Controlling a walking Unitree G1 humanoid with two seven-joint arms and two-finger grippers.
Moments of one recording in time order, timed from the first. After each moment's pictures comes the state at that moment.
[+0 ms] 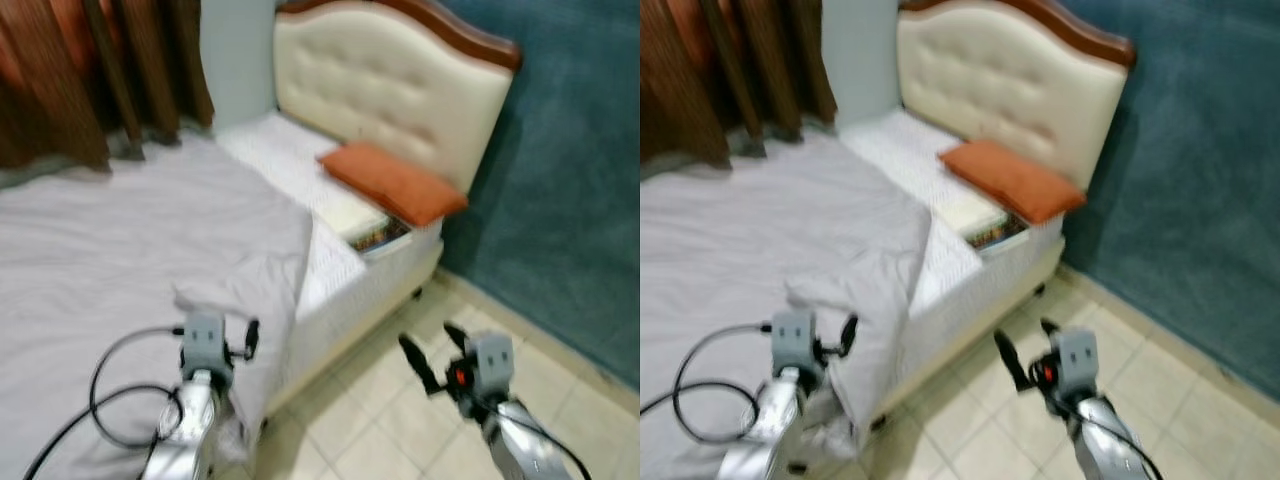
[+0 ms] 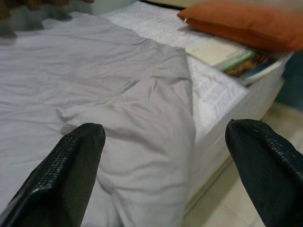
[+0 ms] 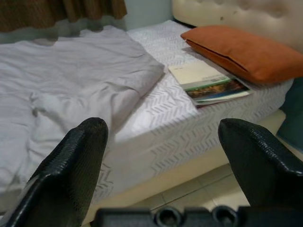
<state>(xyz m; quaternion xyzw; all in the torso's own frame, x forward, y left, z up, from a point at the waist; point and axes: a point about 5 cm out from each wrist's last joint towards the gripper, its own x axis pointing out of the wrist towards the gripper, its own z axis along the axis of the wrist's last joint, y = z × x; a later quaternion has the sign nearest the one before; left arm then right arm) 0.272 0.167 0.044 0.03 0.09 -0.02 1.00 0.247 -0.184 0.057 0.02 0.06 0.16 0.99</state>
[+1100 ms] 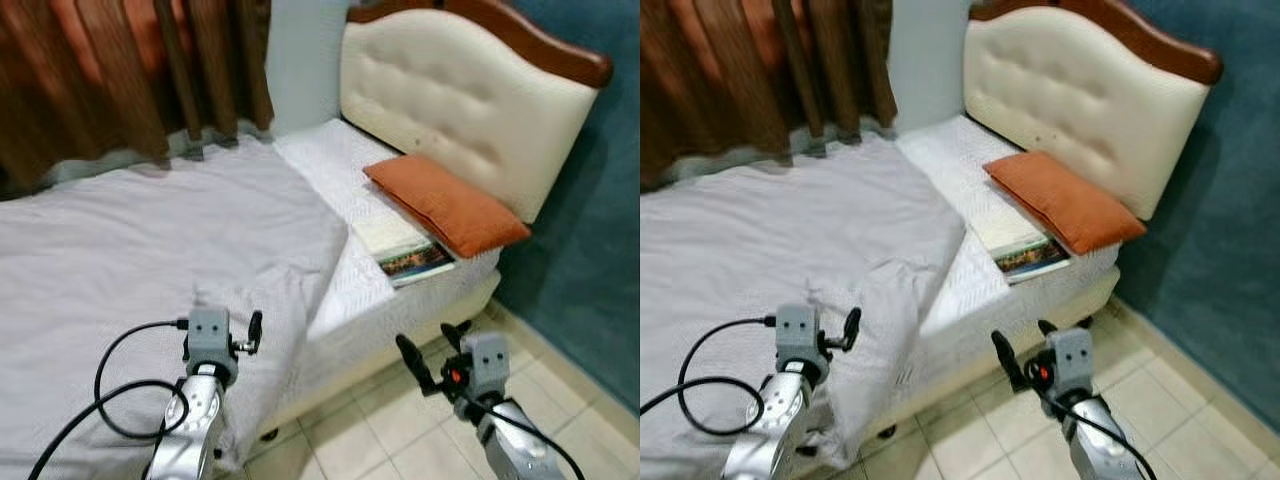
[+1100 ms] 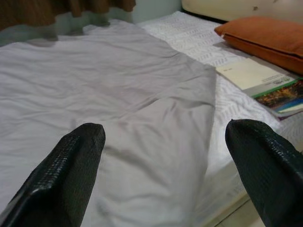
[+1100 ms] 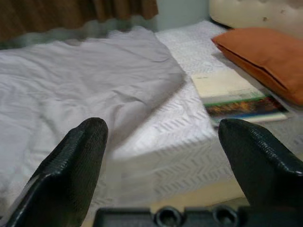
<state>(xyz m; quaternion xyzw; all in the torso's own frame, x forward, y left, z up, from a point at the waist) 0.277 0.150 0.048 0.00 0.09 -0.03 1.00 0.241 -0.188 0.047 0.01 0.08 0.14 0.99</state>
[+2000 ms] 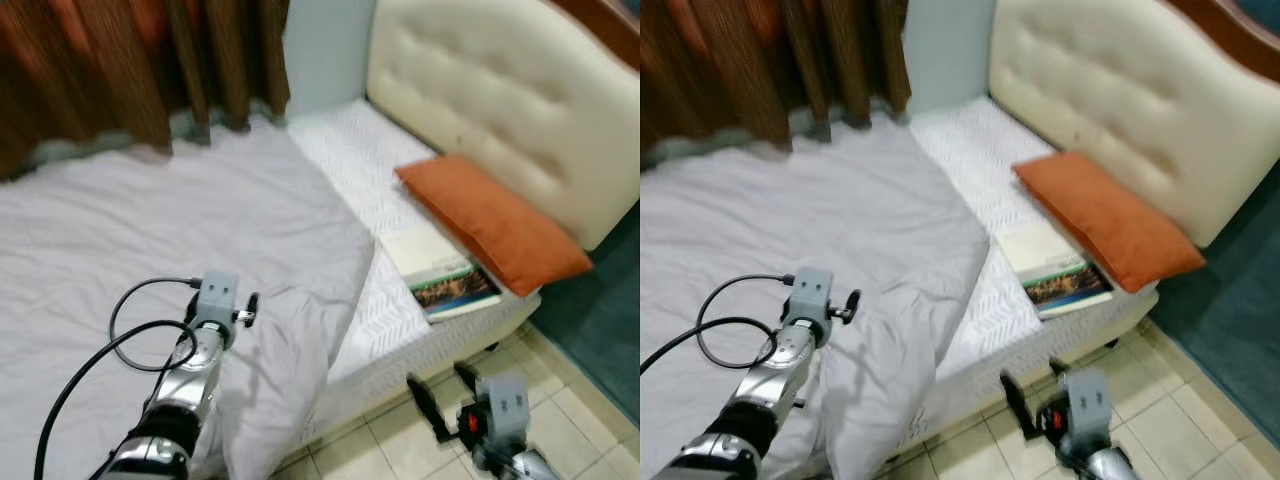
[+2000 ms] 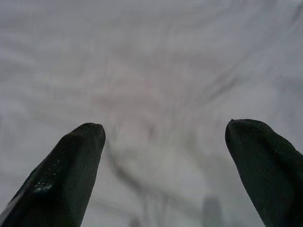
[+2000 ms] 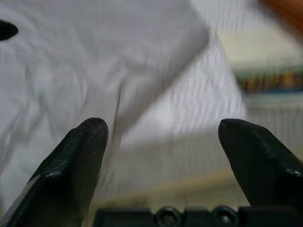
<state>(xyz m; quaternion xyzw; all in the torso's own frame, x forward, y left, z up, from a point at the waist) 0.331 0.179 0.047 0.09 0.17 0.01 0.98 0.176 -0.188 0.041 0.02 0.14 0.15 0.98</state>
